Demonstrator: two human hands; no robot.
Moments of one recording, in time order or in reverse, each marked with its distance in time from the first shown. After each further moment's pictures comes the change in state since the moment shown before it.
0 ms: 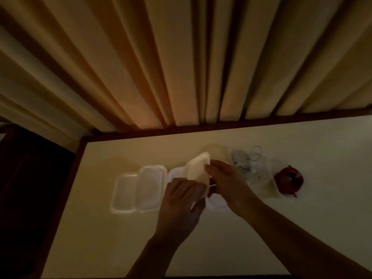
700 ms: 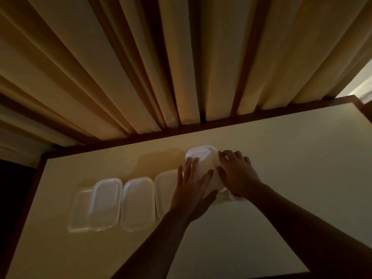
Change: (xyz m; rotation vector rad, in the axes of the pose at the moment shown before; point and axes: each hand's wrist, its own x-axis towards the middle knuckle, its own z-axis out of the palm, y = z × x) left_hand 0.073 0.058 0.167 0.288 -0.622 -0.063; right_hand 0.061 0.029 -0.205 -1.501 0.150 -0.304
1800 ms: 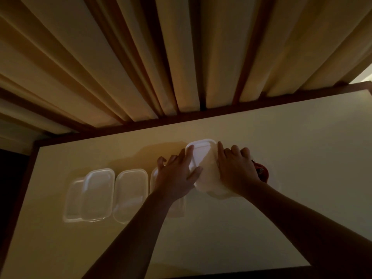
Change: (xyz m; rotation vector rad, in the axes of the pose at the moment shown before) left_hand 0.019 -0.029 -0.023 -0.027 -0.066 -0.176; right_hand 0.004 0.002 0.019 -0.259 -0.064 -0.023
